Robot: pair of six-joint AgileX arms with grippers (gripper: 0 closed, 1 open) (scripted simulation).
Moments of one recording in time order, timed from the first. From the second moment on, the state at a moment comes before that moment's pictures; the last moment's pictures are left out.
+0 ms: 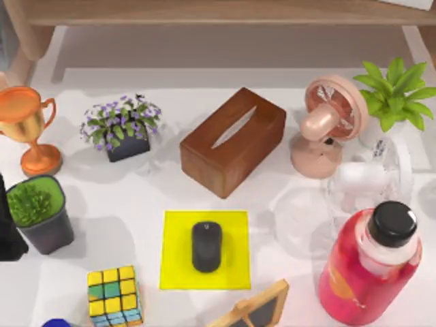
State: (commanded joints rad) left arm 0.00 0.00 0.00 0.00 0.00 0.00; right arm -0.69 2.02 0.38 1.64 -0.55 -1.55
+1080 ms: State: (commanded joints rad) left arm 0.00 0.00 0.00 0.00 0.00 0.00; right arm -0.64 2.05 0.47 1.58 -0.50 -1.55
